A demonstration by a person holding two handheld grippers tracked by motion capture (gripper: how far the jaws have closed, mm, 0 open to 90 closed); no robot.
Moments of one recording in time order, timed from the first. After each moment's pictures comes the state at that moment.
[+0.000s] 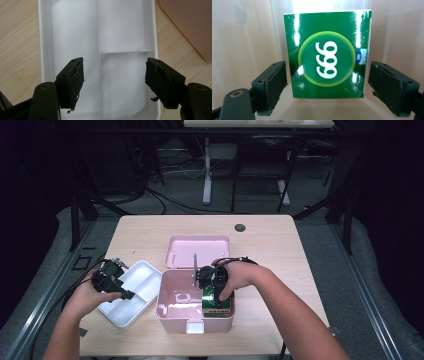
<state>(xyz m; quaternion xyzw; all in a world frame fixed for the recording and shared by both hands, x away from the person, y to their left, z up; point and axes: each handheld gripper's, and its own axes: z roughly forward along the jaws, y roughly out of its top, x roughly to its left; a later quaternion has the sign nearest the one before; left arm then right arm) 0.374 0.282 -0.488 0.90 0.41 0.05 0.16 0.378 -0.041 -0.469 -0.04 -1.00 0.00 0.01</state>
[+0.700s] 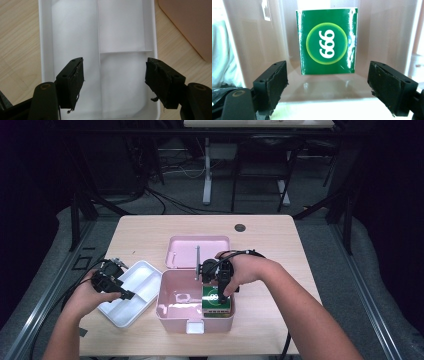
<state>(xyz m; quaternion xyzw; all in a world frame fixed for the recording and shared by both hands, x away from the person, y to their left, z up) 0.373 0.283 -0.488 0.90 0.41 0.05 0.16 0.368 -0.051 -0.426 -0.05 -1.00 -0.01 -0.01</state>
